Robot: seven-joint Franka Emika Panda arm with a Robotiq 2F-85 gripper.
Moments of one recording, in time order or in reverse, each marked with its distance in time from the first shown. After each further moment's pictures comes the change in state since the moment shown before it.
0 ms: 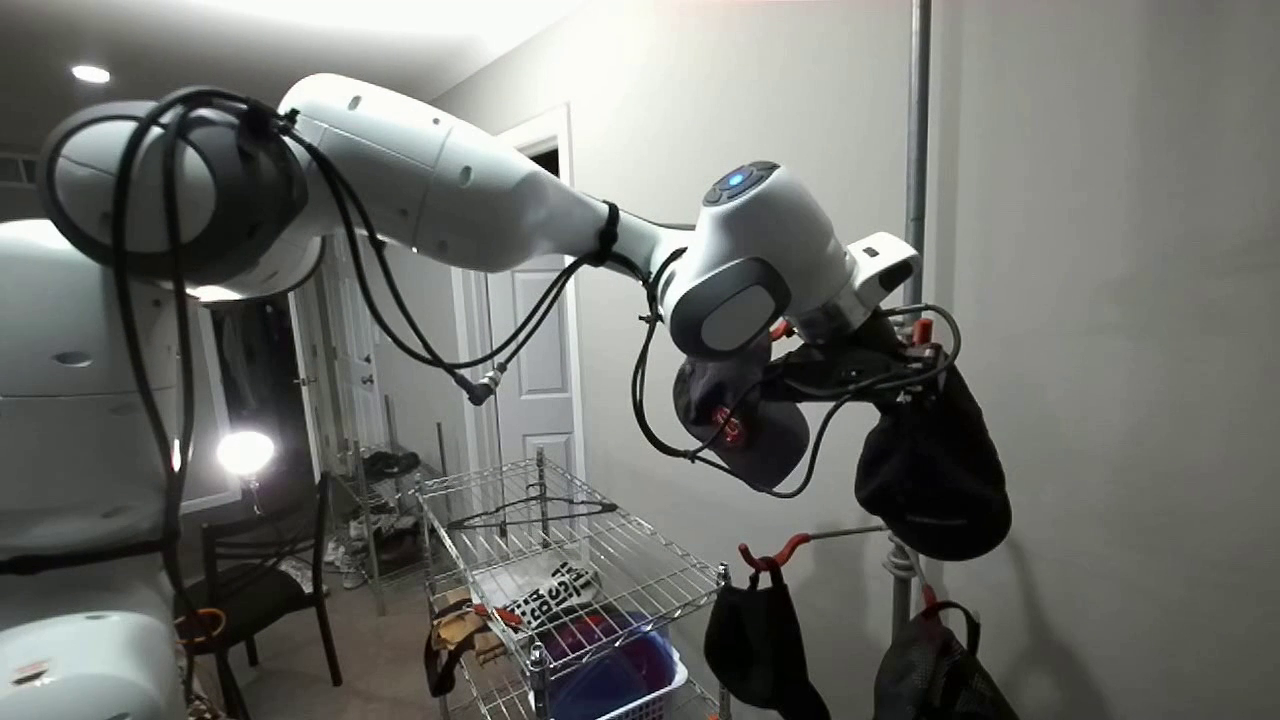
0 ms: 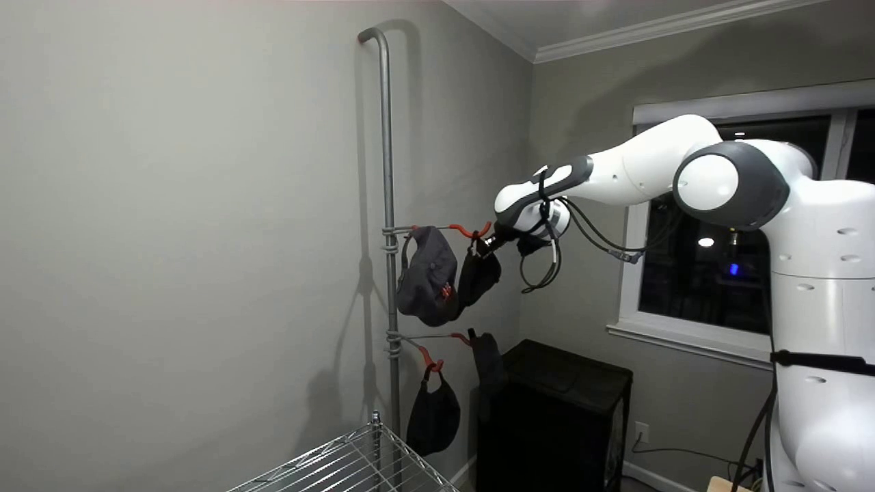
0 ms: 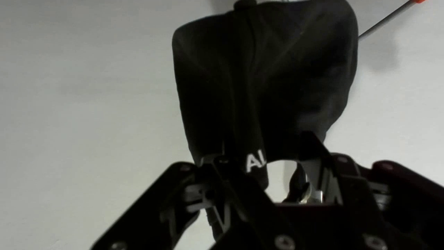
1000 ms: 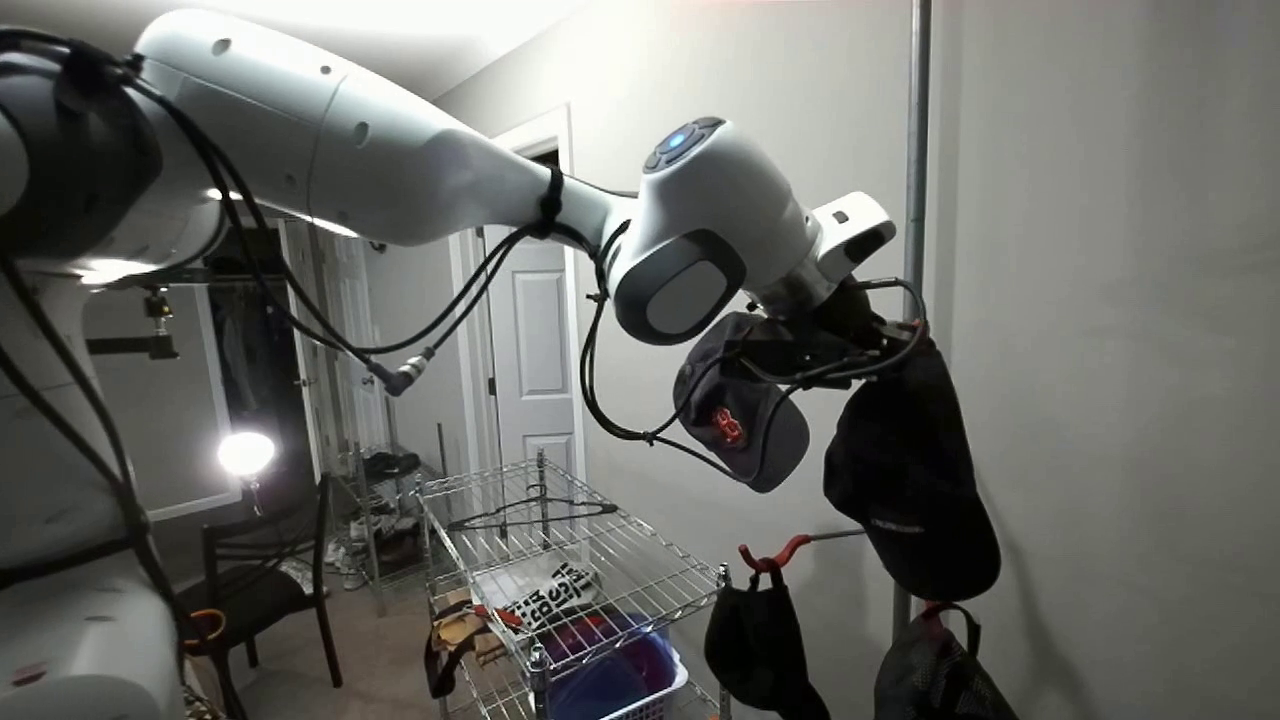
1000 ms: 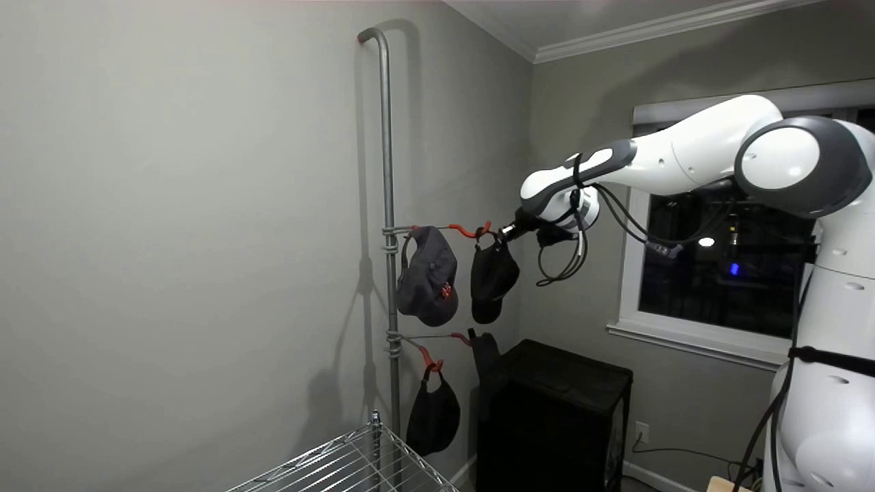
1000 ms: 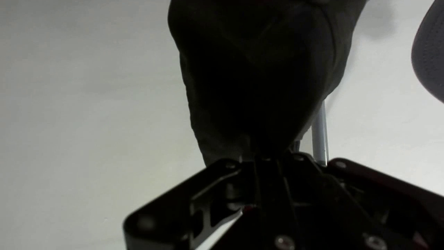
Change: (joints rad) arm 0.001 -0.212 -0.008 -0.179 -0.031 0.058 0.081
